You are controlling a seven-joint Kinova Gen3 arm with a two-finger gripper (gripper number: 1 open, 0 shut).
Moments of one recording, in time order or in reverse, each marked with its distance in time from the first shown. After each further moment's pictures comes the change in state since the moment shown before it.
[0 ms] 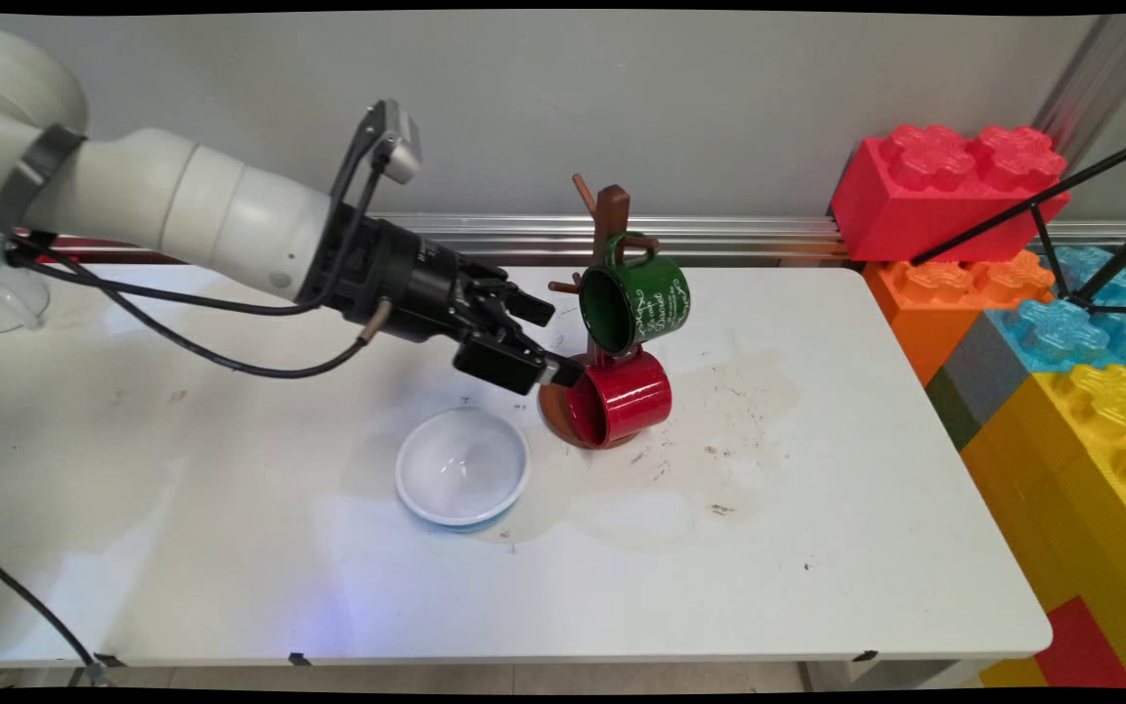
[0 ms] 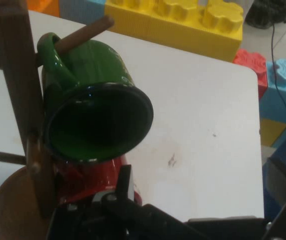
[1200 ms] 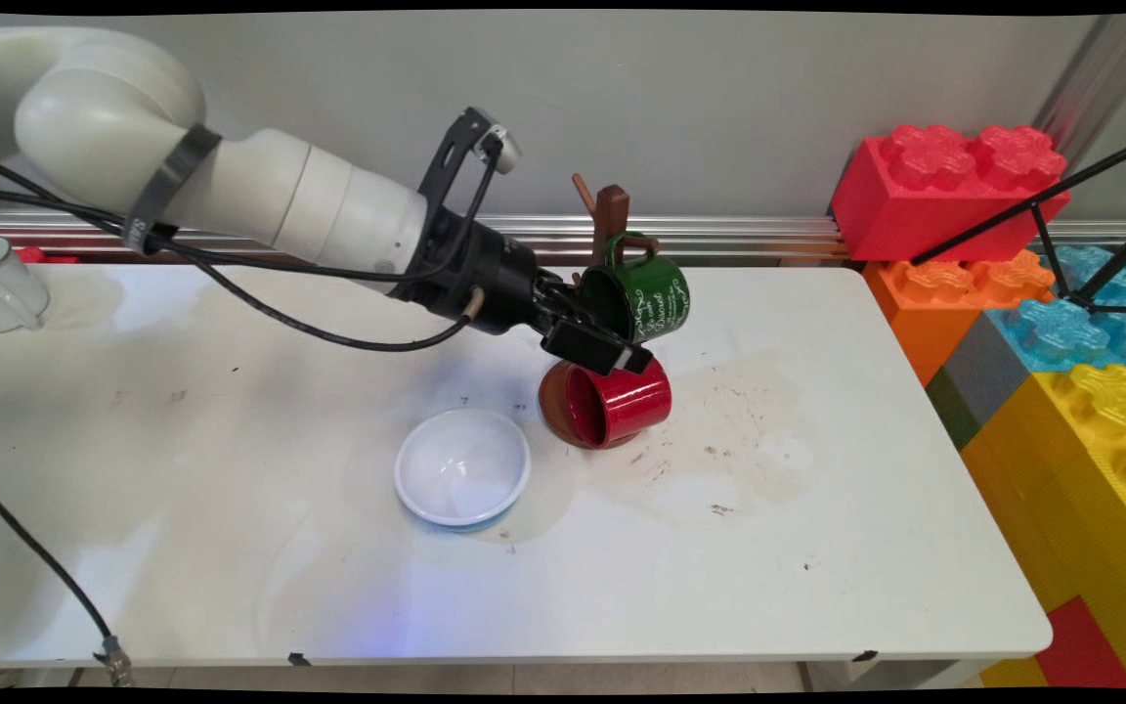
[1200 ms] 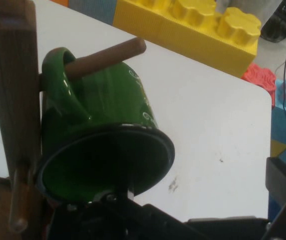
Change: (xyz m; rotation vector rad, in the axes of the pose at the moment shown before) arm 0.027 -0.008 0.053 0.011 -0.022 -0.127
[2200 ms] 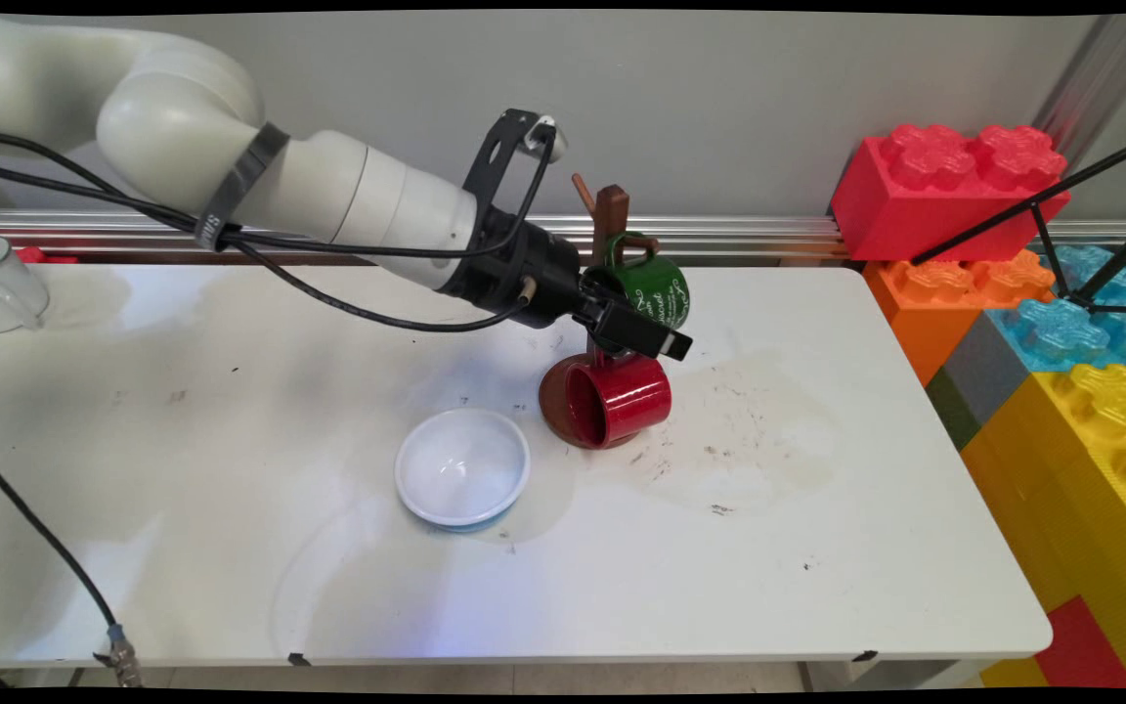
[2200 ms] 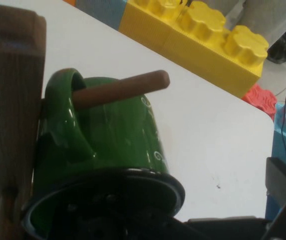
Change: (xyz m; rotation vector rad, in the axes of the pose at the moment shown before) arm 0.016 -0.002 0.029 0.005 0.011 -0.112
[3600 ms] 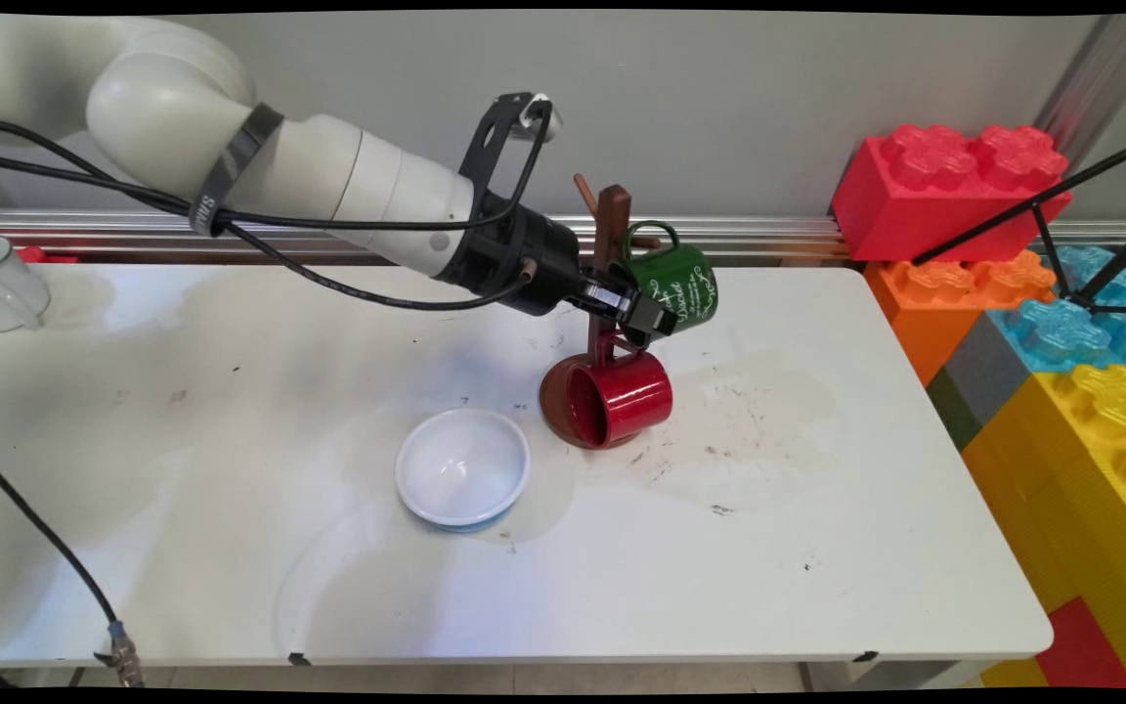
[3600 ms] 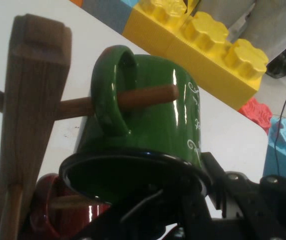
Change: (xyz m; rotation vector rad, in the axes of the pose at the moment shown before) arm 0.008 0.002 -0.007 0.001 0.013 -0.073
